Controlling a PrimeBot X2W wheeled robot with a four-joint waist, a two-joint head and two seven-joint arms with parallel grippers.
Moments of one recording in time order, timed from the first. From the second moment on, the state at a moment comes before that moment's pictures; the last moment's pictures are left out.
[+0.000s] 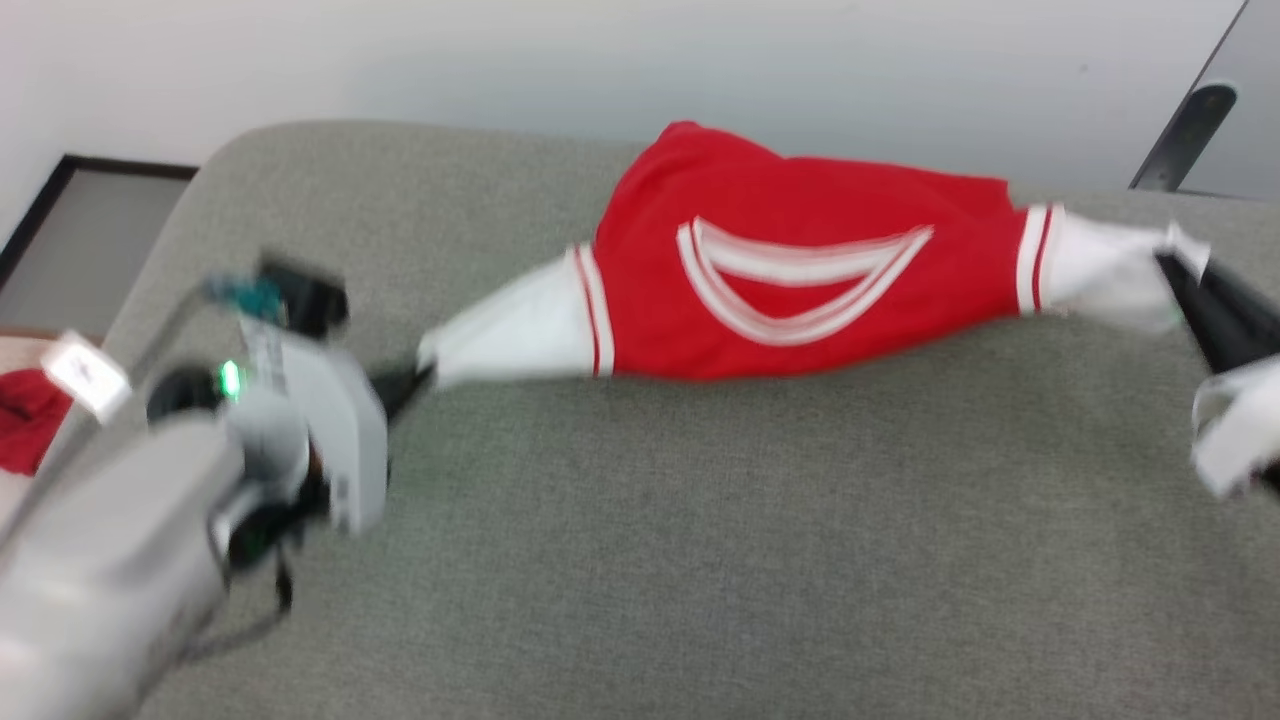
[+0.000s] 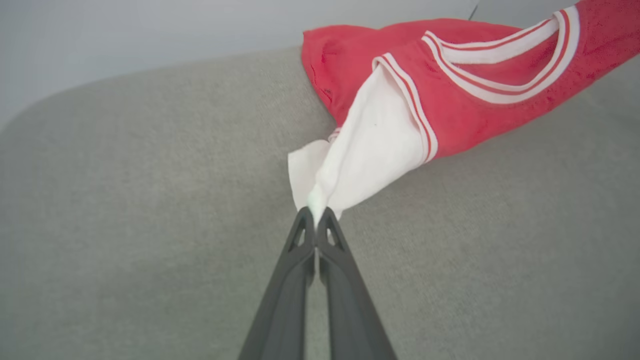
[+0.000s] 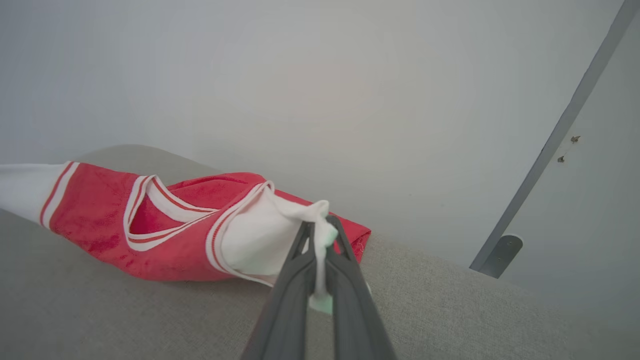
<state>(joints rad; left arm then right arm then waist) -0.96 0.69 -1.12 0.53 -1.17 -0.13 0.11 -0.73 -0.75 0.72 0.45 0.88 0.13 -0.21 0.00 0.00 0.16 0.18</state>
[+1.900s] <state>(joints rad) -0.39 0.90 -1.18 0.10 -1.41 0.23 0.07 0.15 -0.79 0.36 0.06 0.87 0.13 0.09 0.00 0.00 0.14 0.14</state>
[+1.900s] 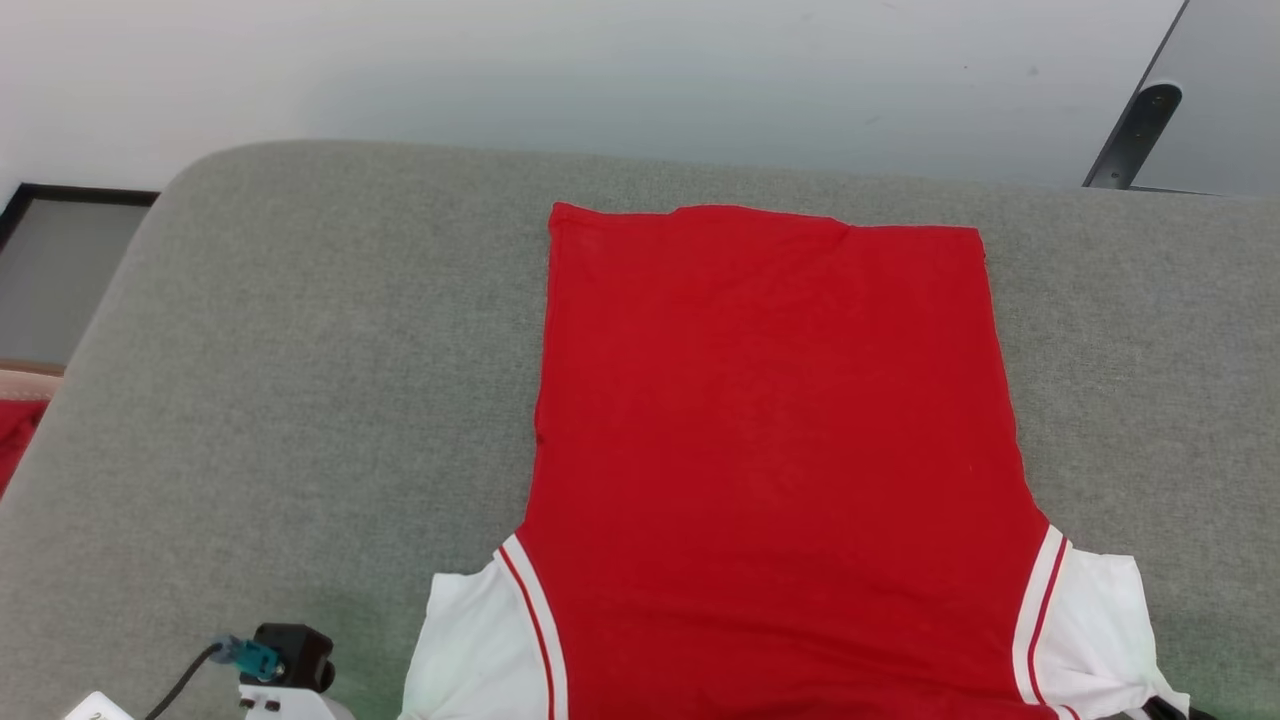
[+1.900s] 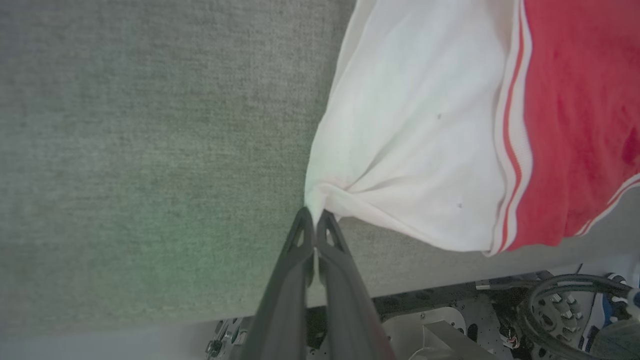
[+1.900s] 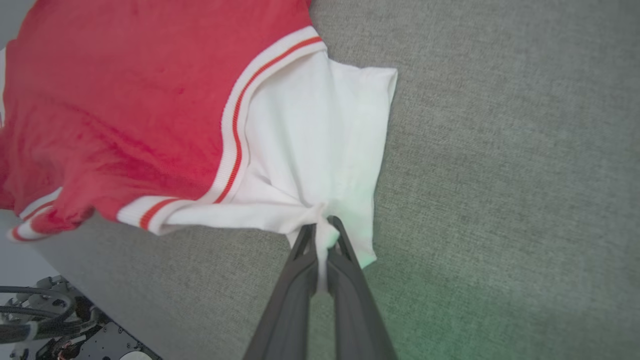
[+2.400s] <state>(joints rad) -0.40 0.88 -1.17 0.11 -1.40 0.22 0.05 0.12 -0.75 0.33 0.05 0.82 0.13 0.18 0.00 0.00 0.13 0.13</state>
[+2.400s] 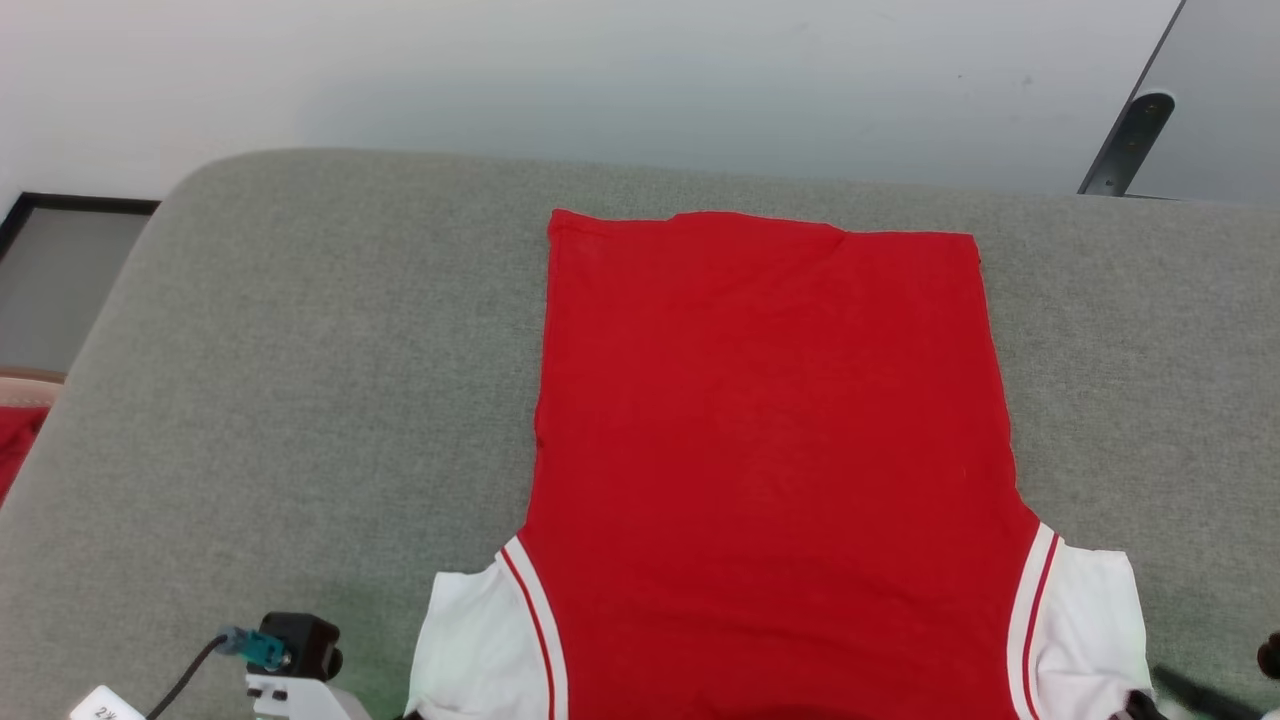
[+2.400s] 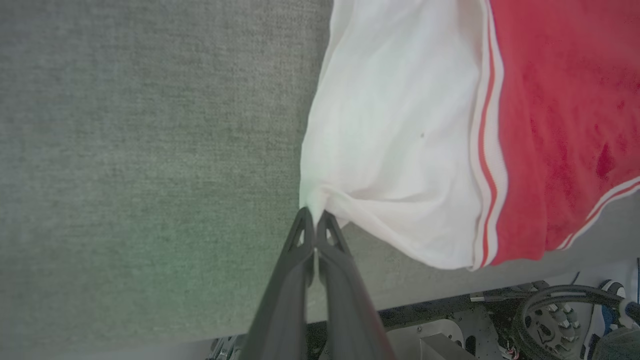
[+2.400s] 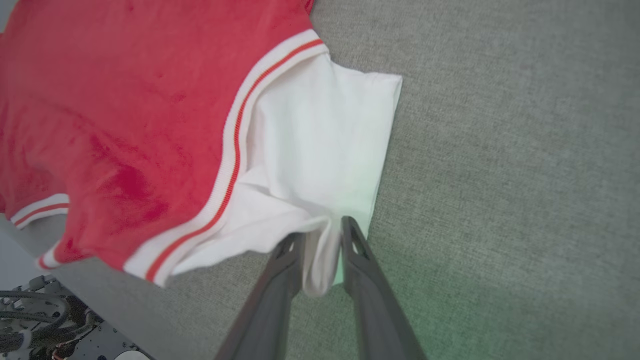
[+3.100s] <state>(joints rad) -0.39 0.83 -1.16 0.11 -1.37 0.23 -0.02 -0.02 -0.61 0.12 -0.20 0.57 0.13 0.14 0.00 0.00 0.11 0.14</state>
